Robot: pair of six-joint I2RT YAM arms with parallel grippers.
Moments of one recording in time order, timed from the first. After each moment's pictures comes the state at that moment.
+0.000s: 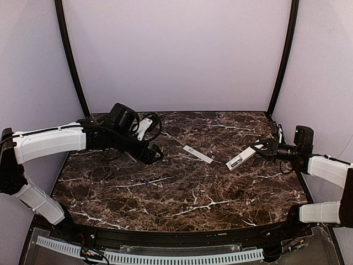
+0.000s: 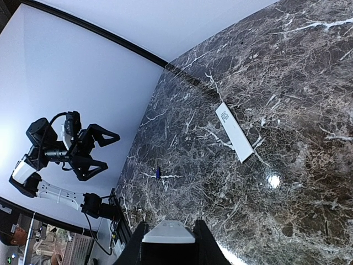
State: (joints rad) left arm -0.76 1.47 1.13 -0.46 0.12 -0.19; right arm -0.07 1.09 0.45 0.18 -1.09 0.59
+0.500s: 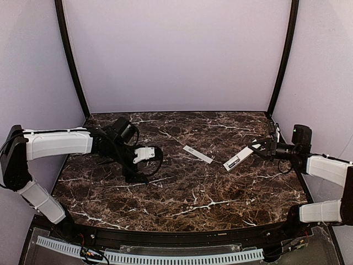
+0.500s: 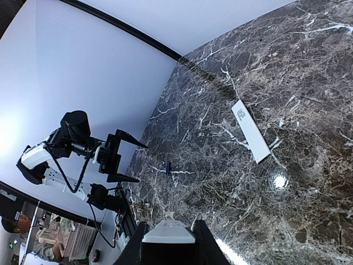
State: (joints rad) left arm -0.71 1.52 1.03 -0.57 0.26 0.68; right arm -0.03 1.11 0.45 0.24 -1.13 0.61
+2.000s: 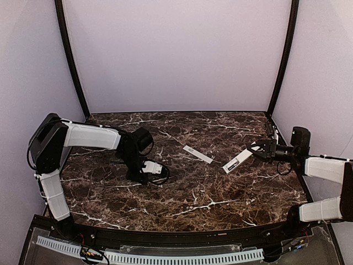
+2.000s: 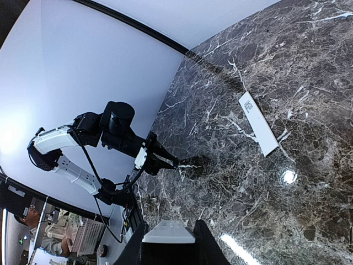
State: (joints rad) left arm -0.70 1.87 1.21 -0.76 0.16 0.97; right arm -0.02 1.15 0.42 0.33 -1.18 0.65
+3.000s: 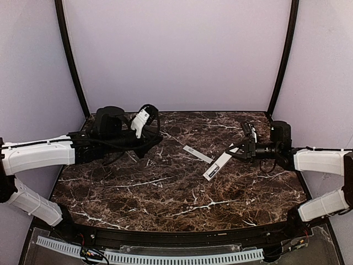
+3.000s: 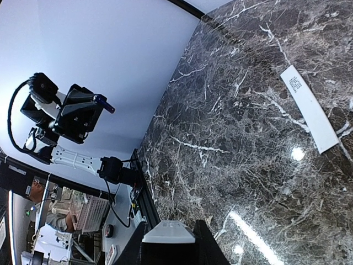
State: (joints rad) left arm -0.83 1.31 0.95 -0.03 0.10 0.08; right arm 0.29 1.23 0.52 0.31 -1.02 0.70
